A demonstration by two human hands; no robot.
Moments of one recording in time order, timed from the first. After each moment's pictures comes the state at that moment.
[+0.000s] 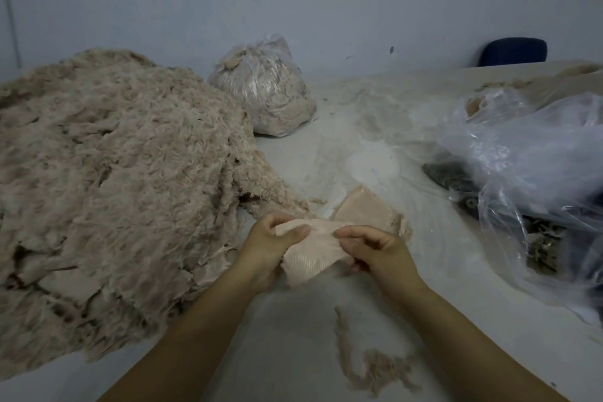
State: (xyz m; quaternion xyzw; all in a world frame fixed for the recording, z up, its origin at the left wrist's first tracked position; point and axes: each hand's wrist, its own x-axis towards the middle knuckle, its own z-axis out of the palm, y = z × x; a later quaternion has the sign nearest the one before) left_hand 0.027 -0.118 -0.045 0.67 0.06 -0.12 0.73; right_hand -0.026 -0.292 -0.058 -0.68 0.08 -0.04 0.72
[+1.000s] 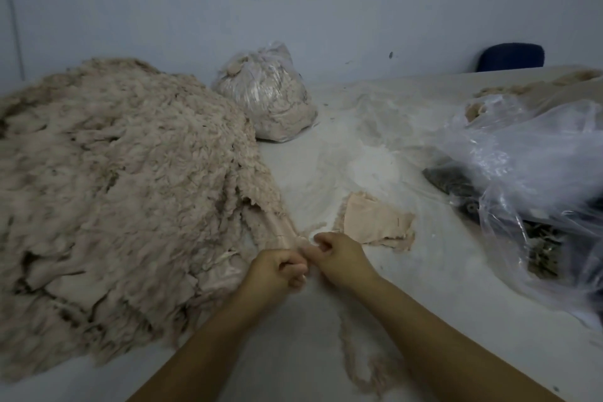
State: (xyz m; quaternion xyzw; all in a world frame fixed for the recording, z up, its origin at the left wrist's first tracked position) left_hand 0.012 -0.103 -0.078 0.78 -0.09 -0.12 0.61; right_hand 0.009 -0.245 -0.063 -0.92 0.01 -0.01 0.39
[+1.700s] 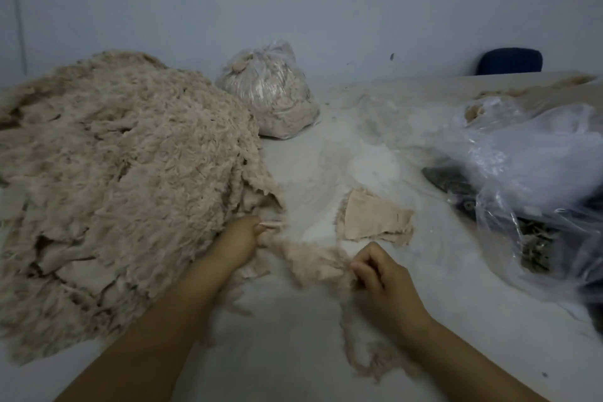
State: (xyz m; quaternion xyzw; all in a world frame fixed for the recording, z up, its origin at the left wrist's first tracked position) left_hand 0.068 -0.053 -0.064 0.94 -0.16 -0.01 0.31; right_hand -0.063 -0.284 -0.074 -0.84 -0.01 -0.10 0.53
